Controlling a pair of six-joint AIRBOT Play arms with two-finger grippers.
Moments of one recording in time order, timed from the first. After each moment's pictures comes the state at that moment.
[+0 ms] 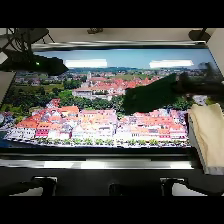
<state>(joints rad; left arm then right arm) -0.14 -1.40 1.79 1.16 -1.24 -1.46 -0.40 -1.40 1.40 -0.71 1.21 1.56</state>
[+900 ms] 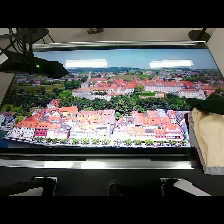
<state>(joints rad) -0.14 -1.40 1.79 1.16 -1.29 -1.41 -1.08 -1.31 1.82 -0.97 1.65 1.88</state>
